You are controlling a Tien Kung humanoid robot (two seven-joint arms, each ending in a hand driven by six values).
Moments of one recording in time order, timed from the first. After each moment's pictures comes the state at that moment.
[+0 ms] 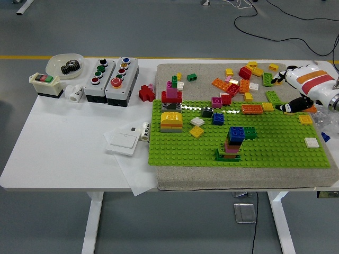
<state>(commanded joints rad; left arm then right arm) -0.13 0.09 -0.22 -0.27 0.48 0.18 0.52 0.81 -0.56 0.74 0.99 -2.10 -0.02 0.19</state>
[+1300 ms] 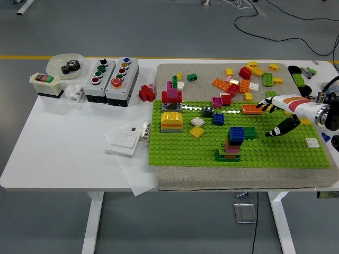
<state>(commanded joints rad) -0.15 0.09 -0.23 -0.27 0.51 0.18 0.52 0.88 -0.44 0.57 0.65 -1.79 0.05 0.35</state>
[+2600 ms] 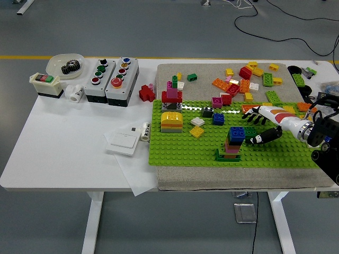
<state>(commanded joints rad) -0.16 0.09 -0.23 -0.28 0.52 0.18 0.52 0.82 -0.33 0.52 0.56 -1.61 -0.07 0.41</state>
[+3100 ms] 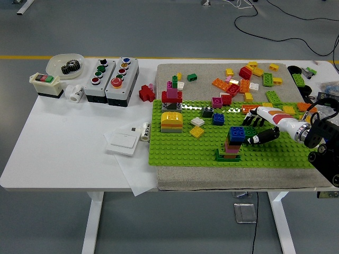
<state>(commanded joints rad) -0.16 0.09 -0.24 -0.28 0.54 0.18 0.52 0.82 -0.31 0.51 0.55 -1.58 -0.09 0.41</state>
